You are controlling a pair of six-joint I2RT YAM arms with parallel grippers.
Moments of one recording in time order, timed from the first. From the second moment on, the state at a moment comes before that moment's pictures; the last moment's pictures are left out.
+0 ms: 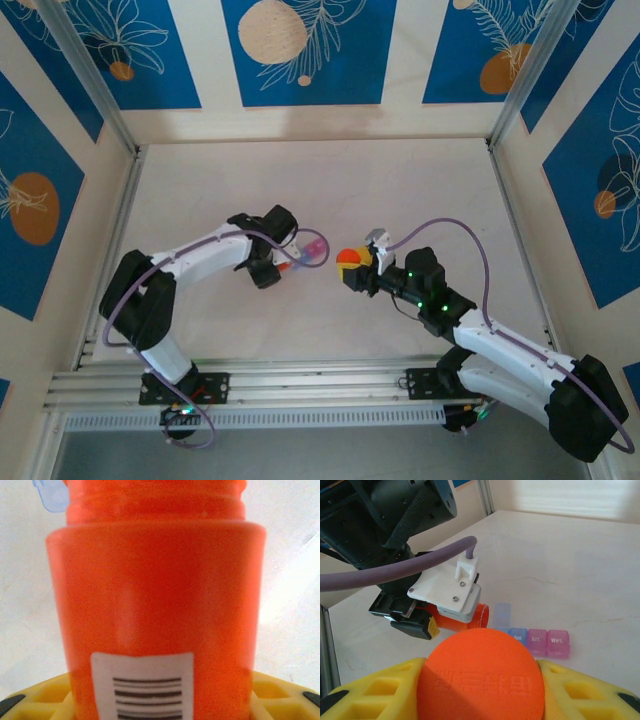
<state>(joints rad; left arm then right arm) -0.66 1.67 1.17 -0.94 -0.20 0.43 0.66 0.87 0.37 0.25 -0.27 0.19</state>
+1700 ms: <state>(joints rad) -0.70 1.92 1.43 -1.14 -0.30 0.45 0.68 0.78 0.36 0.22 -0.28 0.20</state>
